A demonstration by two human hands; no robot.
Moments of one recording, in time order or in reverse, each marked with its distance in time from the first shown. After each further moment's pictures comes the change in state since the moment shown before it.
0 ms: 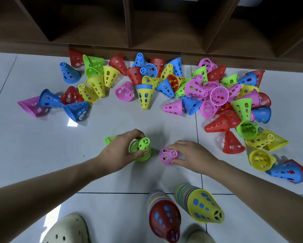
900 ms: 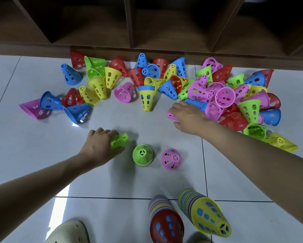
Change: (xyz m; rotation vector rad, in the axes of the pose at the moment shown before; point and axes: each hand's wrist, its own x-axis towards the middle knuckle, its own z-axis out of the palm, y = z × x) left_hand 0.006 -0.070 -0.026 0.649 -0.002 -0.240; right_hand 0.106 0.009 -0.072 -0.551 0.042 -0.034
